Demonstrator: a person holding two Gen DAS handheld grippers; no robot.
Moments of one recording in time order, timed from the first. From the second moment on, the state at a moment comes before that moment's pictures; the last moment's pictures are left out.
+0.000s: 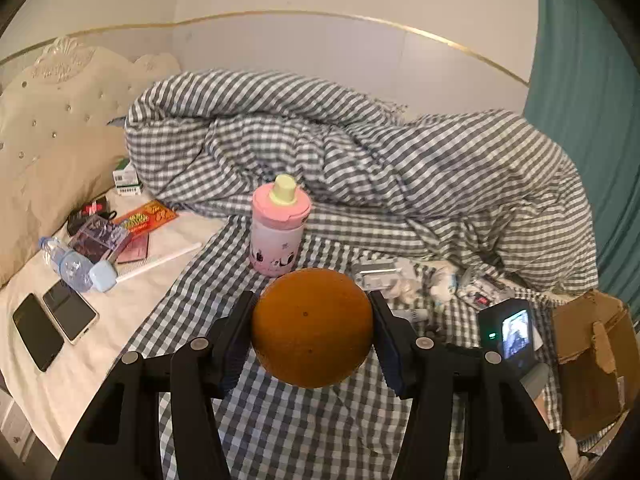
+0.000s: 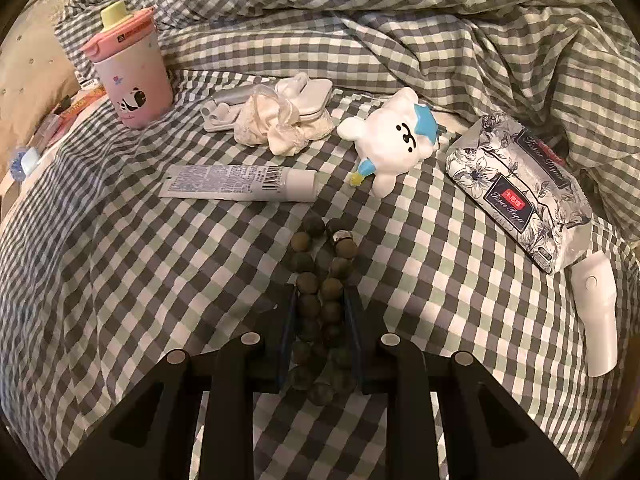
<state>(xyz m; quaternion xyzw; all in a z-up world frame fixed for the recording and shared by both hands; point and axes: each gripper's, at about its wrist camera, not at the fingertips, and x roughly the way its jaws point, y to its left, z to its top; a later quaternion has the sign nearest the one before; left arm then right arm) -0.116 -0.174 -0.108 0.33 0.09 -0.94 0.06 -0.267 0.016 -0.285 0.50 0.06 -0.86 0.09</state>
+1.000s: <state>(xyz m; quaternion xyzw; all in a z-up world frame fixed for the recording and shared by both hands) -0.086 -0.107 -0.060 0.30 0.07 -0.95 0.01 -0.178 0.076 -0.163 0.39 -0.01 -0.91 0.11</state>
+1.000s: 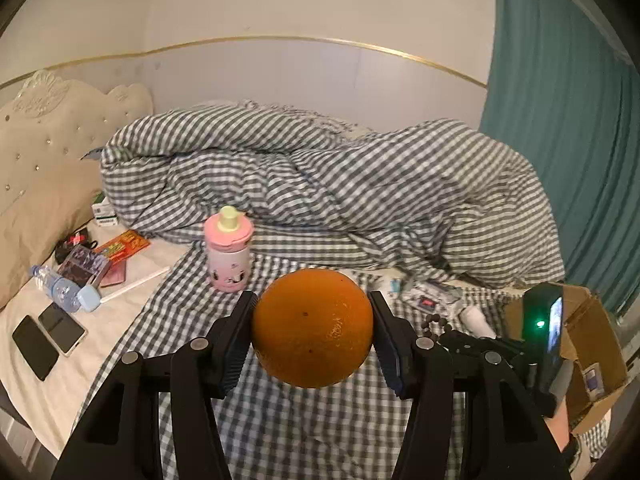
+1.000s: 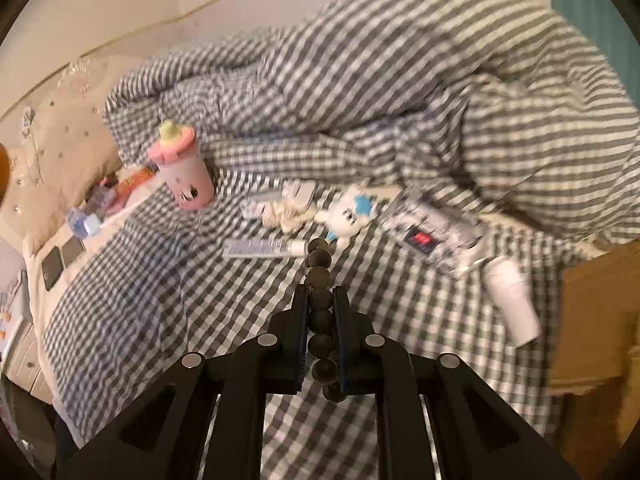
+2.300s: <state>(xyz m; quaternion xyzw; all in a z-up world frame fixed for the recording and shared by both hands) -0.048 0.142 0.011 0.23 0.02 -0.96 -0.17 0.058 0.276 0.032 0.20 -0.02 -0.98 -0.09</state>
